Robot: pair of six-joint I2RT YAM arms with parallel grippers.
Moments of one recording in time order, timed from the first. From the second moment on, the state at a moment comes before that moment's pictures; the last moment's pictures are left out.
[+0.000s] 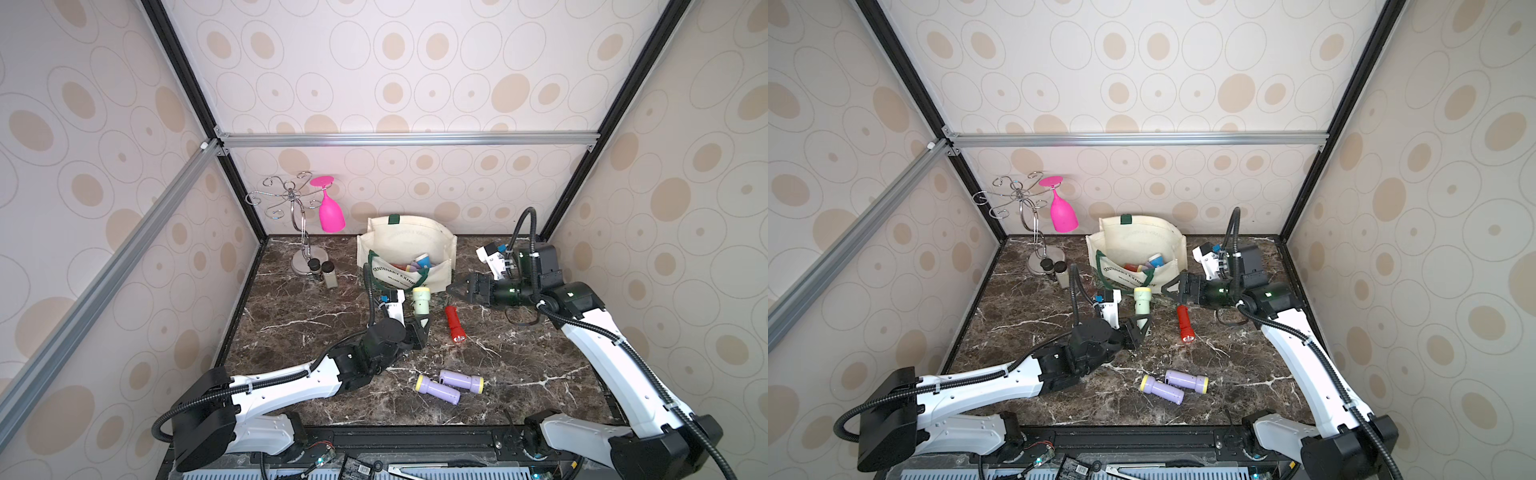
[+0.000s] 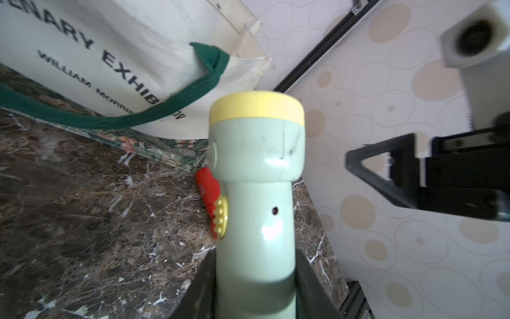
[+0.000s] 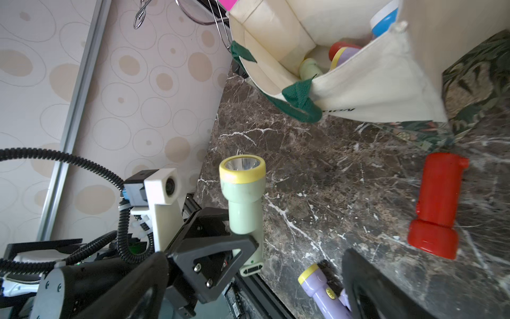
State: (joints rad) left arm -1.06 1.25 0.75 0.24 -0.30 -0.86; right arm 0.31 1.21 1.24 -0.74 -0.71 0.51
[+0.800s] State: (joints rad) left arm -1.06 1.19 0.66 0.44 -0.17 -0.82; right arm 0.48 1.34 1.24 -0.51 -0.78 0.67
